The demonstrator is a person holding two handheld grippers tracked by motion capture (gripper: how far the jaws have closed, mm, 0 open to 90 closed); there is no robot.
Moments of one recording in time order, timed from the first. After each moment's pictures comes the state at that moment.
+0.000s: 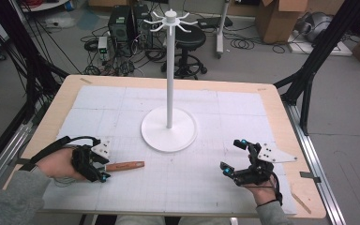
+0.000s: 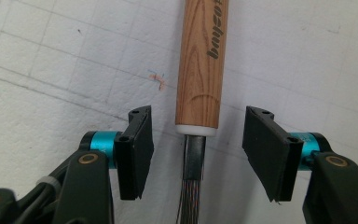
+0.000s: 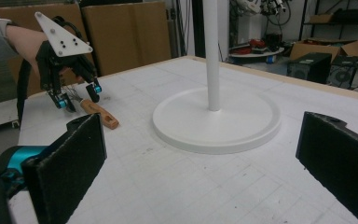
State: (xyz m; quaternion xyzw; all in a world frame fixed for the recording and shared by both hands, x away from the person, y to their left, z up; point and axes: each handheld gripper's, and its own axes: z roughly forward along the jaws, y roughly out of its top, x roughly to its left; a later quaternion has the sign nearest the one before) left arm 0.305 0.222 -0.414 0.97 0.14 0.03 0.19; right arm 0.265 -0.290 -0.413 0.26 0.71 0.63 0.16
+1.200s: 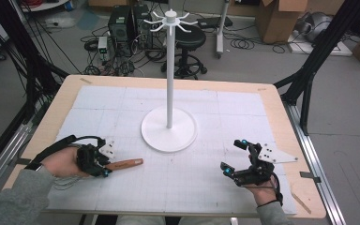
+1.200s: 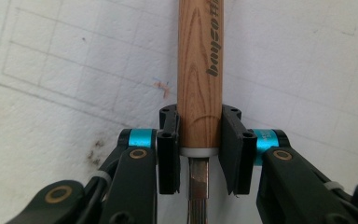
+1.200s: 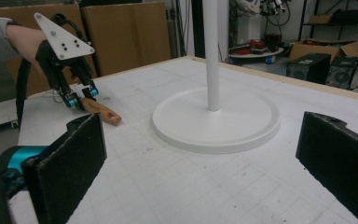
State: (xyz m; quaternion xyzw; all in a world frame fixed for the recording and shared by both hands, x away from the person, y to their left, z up) left arm 0.304 0.209 -0.405 0.98 0.14 0.06 0.16; right arm 0.264 -0.291 -0.412 0.26 0.71 0.63 0.16
